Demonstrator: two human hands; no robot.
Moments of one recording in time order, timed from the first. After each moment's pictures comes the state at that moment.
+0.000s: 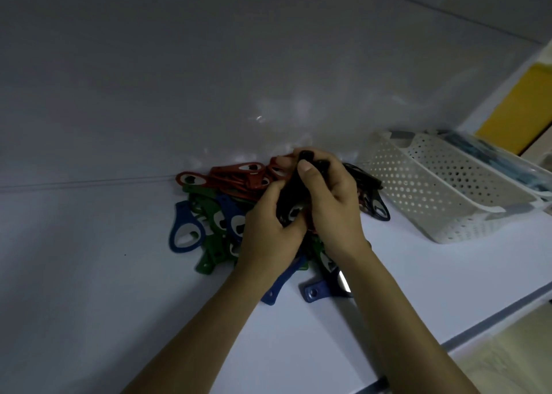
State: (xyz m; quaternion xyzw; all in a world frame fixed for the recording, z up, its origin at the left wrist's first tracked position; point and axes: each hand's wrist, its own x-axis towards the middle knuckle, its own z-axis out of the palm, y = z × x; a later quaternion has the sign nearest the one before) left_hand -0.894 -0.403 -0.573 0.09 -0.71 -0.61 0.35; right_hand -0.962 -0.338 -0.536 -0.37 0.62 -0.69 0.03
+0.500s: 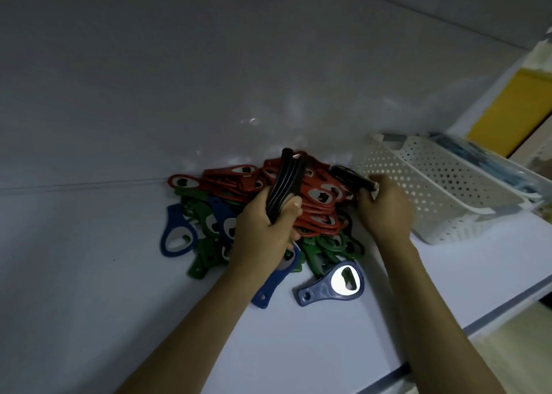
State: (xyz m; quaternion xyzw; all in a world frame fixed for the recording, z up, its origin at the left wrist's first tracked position) left_hand -0.900 -0.406 -0.576 0.12 -0.66 -0.67 0.33; right_hand -1.050 -0.277 -0.552 -0.15 0.93 -0.31 -0.15
